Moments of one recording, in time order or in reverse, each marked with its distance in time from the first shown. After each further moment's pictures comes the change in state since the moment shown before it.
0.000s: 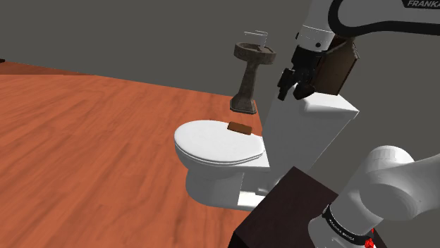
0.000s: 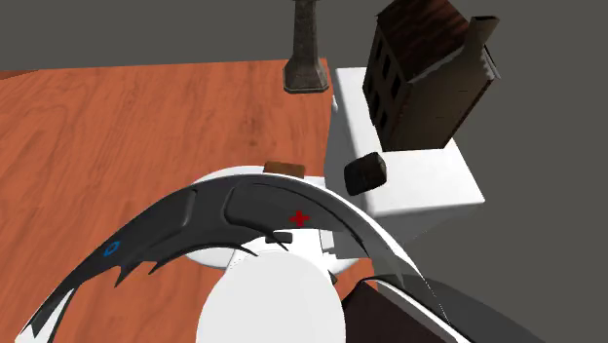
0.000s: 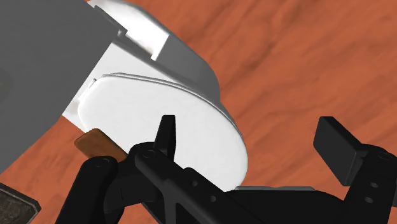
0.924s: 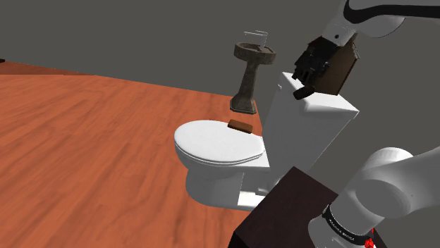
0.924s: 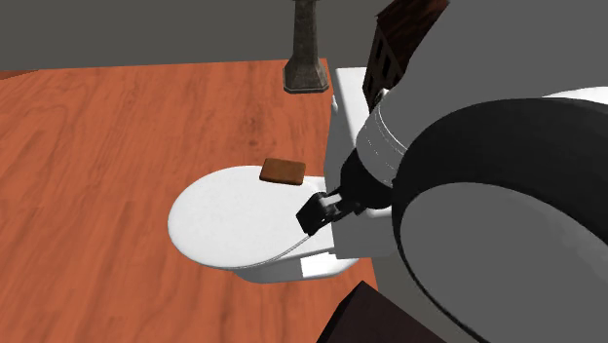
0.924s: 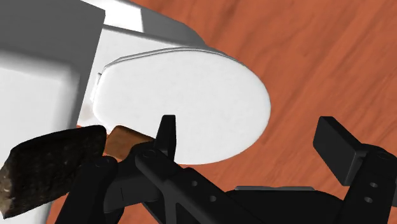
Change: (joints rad) arm -0.107 0.117 -0.346 0.139 0.093 0.095 -0.123
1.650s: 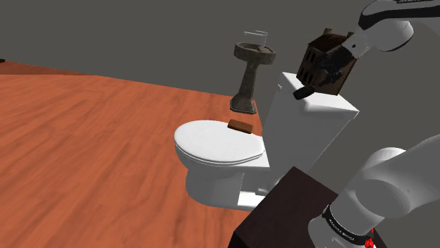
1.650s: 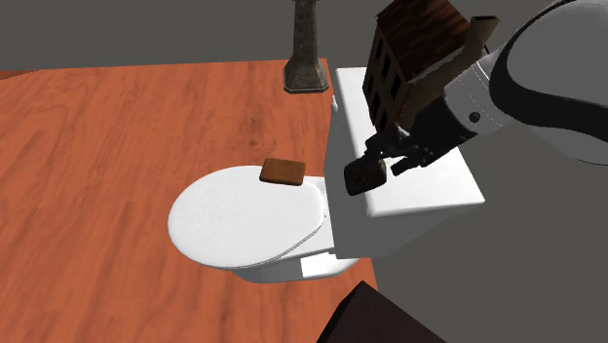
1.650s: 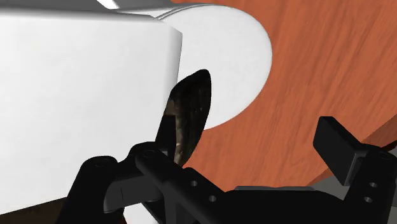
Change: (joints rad) arm -0.003 0.194 -0.371 0.151 0.217 0.046 -0.157
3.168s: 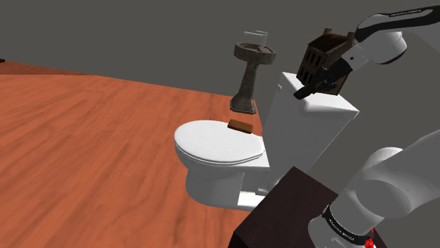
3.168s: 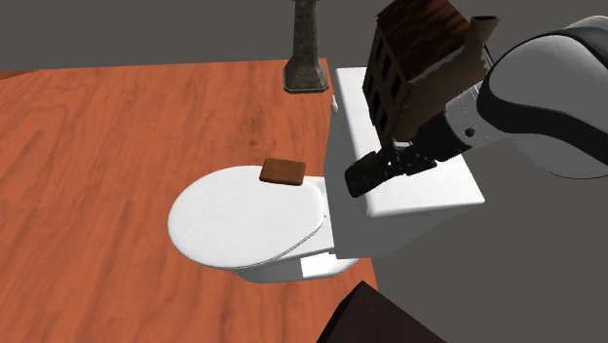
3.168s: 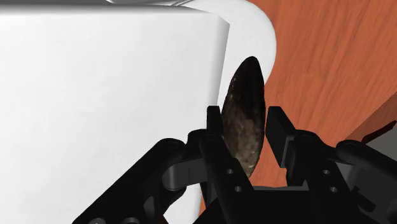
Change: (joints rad) arm 0.015 0.060 -0.104 -0.047 0.077 0.073 -0.083
